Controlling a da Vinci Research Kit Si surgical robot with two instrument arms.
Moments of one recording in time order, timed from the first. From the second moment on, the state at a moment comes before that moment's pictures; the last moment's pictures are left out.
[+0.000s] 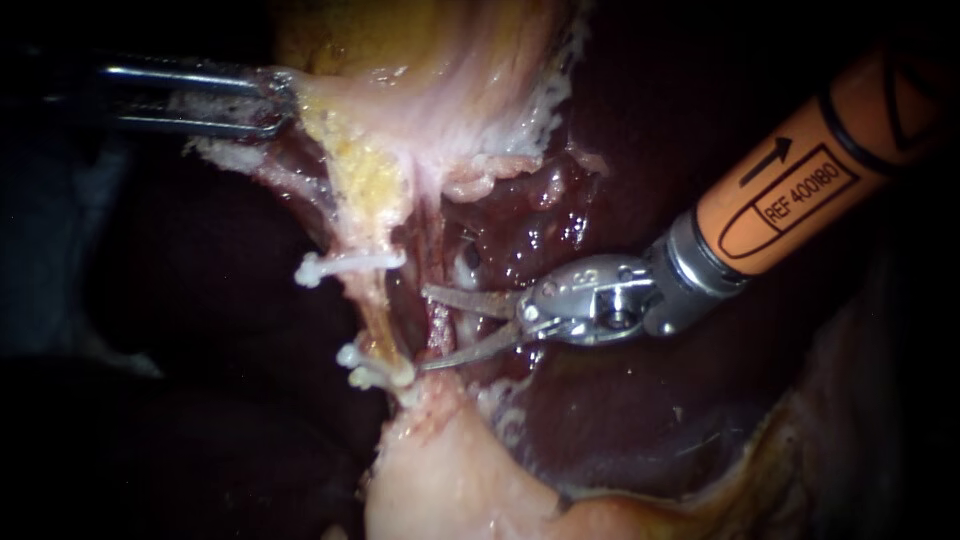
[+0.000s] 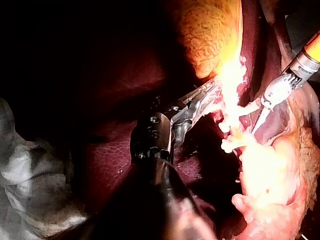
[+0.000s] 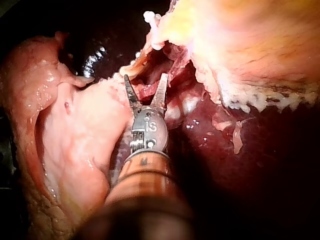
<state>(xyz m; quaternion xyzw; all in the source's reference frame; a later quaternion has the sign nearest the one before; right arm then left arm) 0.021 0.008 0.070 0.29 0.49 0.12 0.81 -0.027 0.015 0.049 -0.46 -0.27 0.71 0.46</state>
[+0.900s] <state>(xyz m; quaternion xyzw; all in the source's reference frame) 0.029 0.007 0.068 0.33 0.51 0.13 0.78 -0.028 0.015 0.049 -0.46 -0.27 0.71 0.46</state>
